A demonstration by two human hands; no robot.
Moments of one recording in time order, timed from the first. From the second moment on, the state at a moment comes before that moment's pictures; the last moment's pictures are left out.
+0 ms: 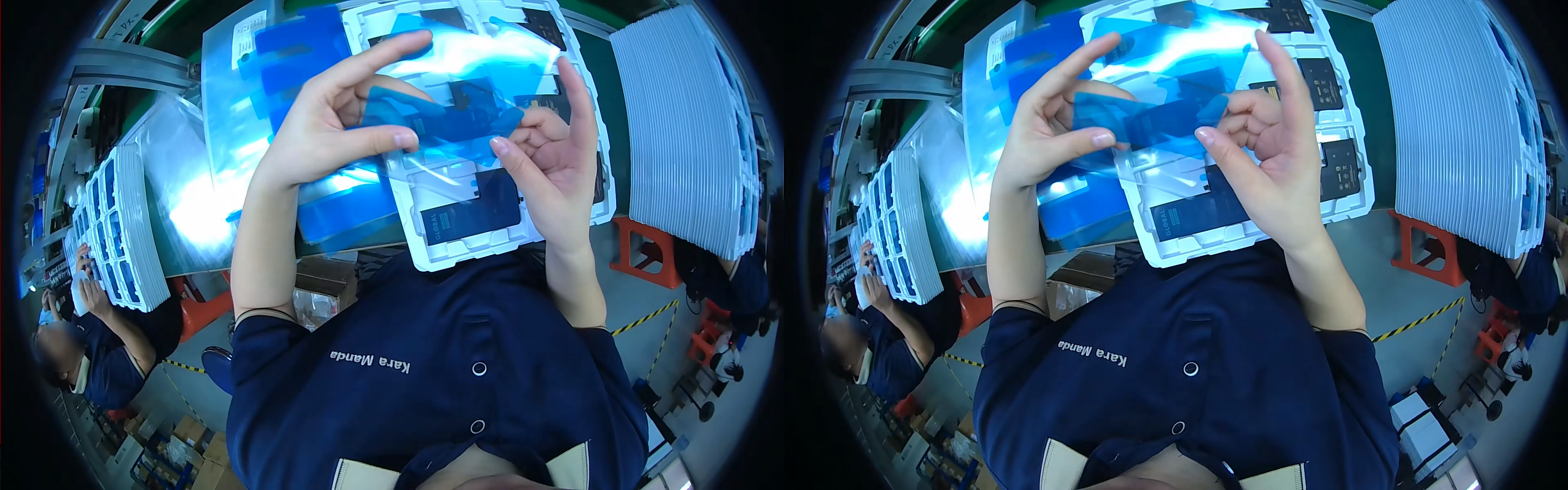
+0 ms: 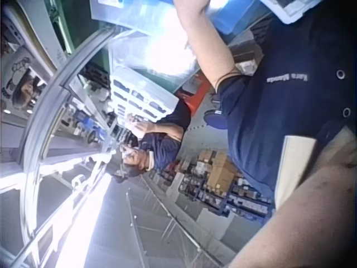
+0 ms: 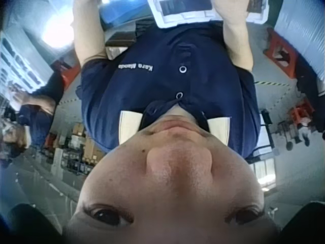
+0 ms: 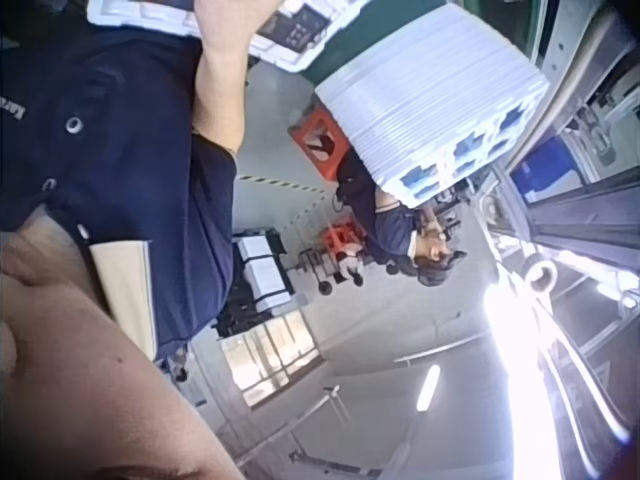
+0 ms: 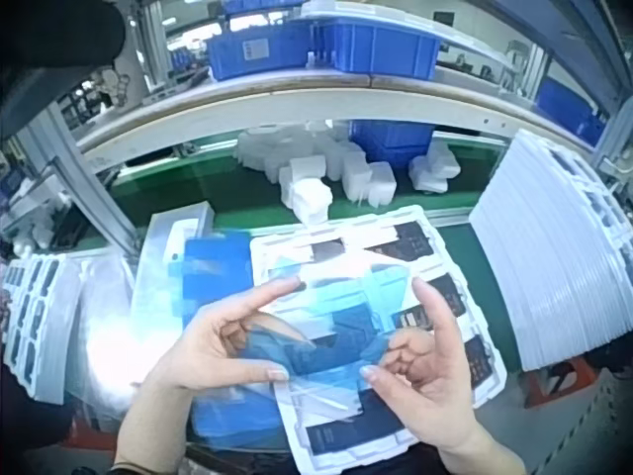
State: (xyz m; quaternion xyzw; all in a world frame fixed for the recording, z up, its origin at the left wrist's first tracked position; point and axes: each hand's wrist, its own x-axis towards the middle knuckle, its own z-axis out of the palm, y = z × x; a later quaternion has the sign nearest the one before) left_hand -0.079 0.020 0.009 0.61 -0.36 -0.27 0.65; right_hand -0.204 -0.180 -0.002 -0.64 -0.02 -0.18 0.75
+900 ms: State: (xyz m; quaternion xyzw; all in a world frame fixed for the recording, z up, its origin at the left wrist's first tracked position) left_hand -0.075 0.016 -0.012 0.66 -0.37 -0.14 0.64; right_hand -0.221 -0.196 0.005 -0.86 -0.20 -0.33 0.34
